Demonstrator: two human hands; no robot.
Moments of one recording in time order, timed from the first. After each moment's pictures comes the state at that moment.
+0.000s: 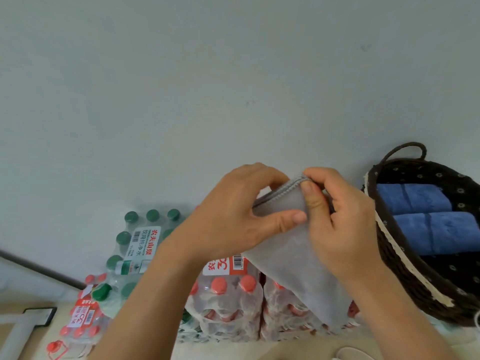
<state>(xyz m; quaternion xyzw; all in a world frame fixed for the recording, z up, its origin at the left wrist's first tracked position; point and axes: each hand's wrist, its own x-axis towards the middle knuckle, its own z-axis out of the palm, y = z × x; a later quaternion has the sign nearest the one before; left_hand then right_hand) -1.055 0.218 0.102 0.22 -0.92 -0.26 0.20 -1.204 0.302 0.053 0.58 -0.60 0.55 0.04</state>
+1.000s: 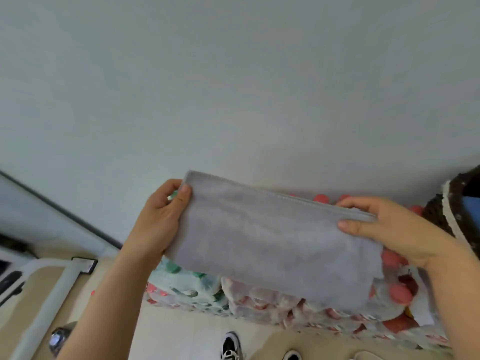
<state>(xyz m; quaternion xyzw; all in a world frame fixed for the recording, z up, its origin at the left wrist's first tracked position) -0.907 0.164 0.038 0.56 -0.56 -0.48 0.37 -1.246 0.257 0.014 0.49 -0.62 0.35 -0.51</state>
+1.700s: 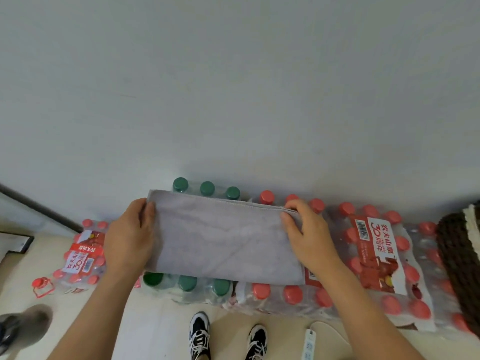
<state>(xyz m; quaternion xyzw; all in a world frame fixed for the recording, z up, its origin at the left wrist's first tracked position) -0.792 0.077 -0.095 0.72 -0.61 -0.22 0.24 -1.088 0.160 -0.082 0.58 -0.73 0.30 -0.19</state>
